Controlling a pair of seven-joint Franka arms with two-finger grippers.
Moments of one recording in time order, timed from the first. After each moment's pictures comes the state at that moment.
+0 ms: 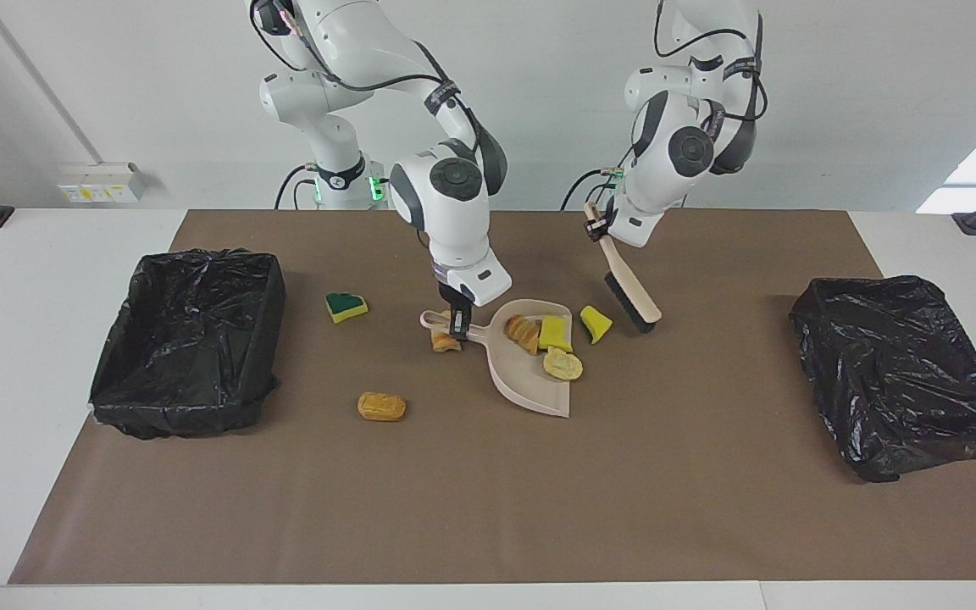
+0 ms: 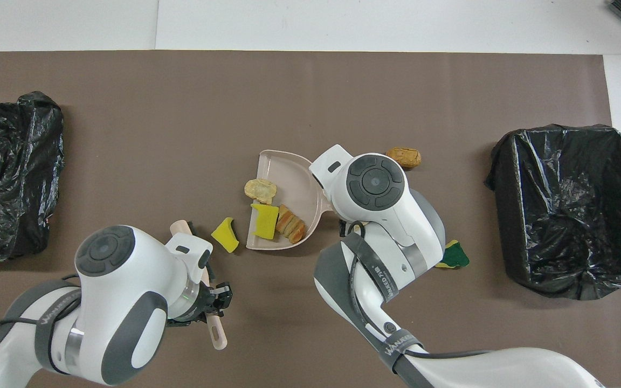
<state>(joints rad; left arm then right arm) -0.18 -0.21 -0.33 -2.39 -0.36 1.92 -0.68 0.46 0.30 0.07 -1.84 -0.06 2.18 -0.90</state>
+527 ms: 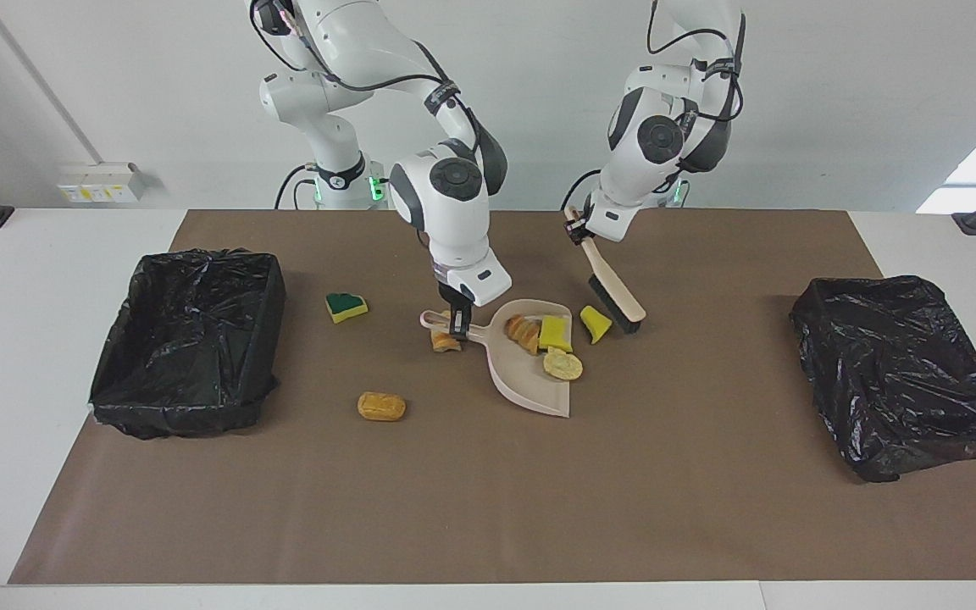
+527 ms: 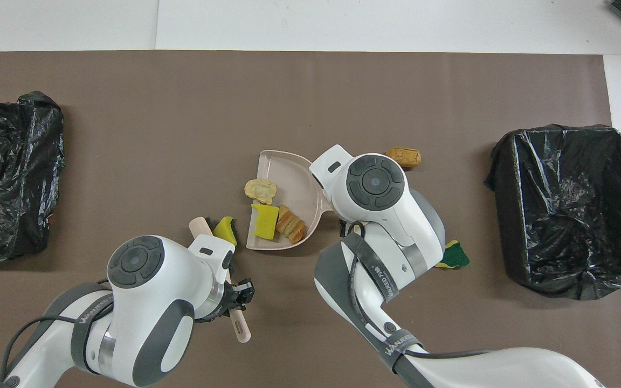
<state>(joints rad) -0.23 -0.15 -0.33 -2.39 -0.39 2.05 -0.72 0.46 0.30 0.07 -1.84 -0.06 2.18 -0.90</state>
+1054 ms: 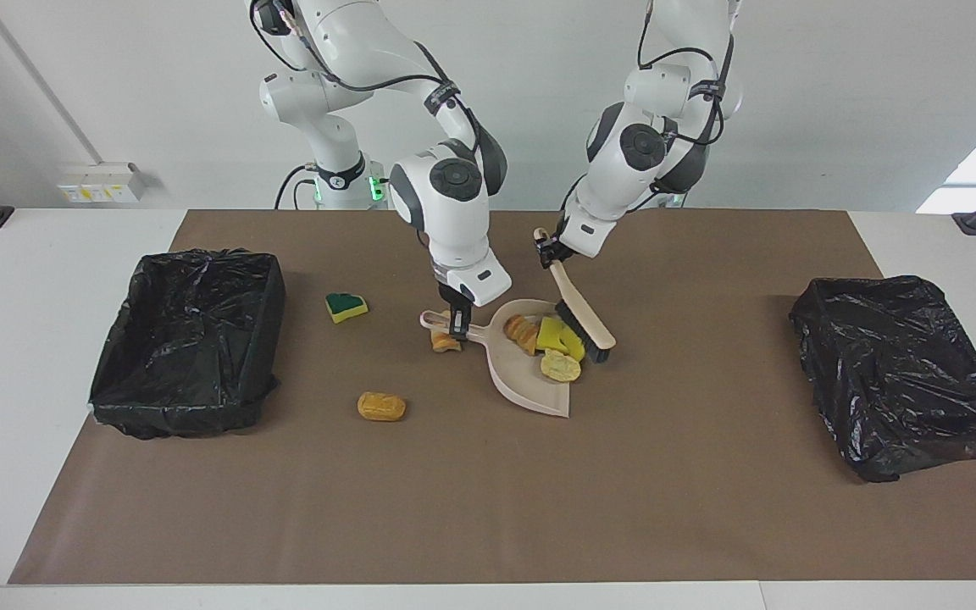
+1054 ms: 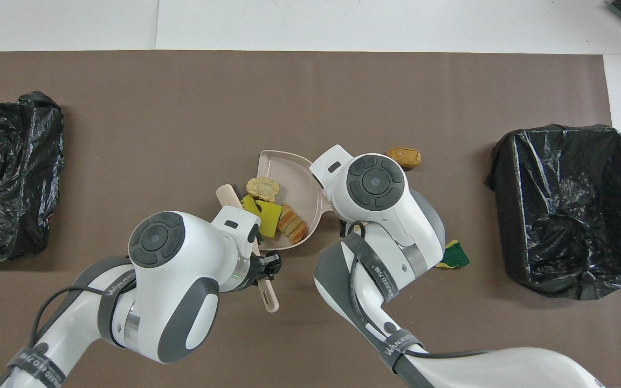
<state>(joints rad) -0.28 -0.03 -0.34 -2.22 -0.40 2.14 -0.72 0.46 0.30 0.07 -1.84 -0.06 2.18 -0.90</state>
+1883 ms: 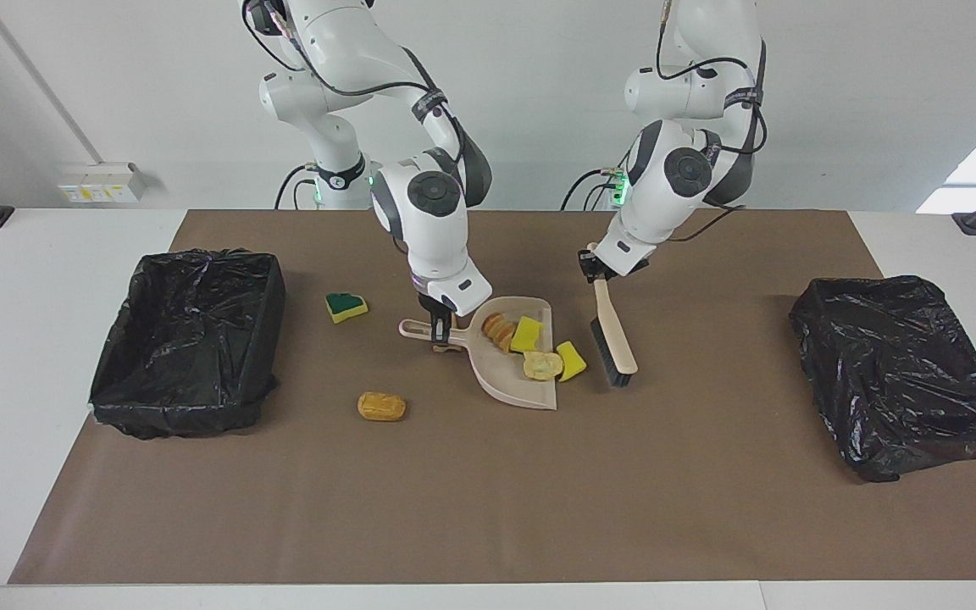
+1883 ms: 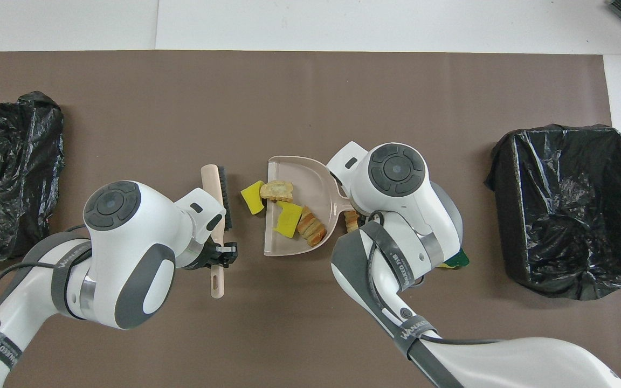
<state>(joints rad) -0.14 -0.01 -0.31 -2.22 -0.26 2.05 -0.34 0.41 0.30 0.07 -1.85 -0.06 2.16 -1.04</state>
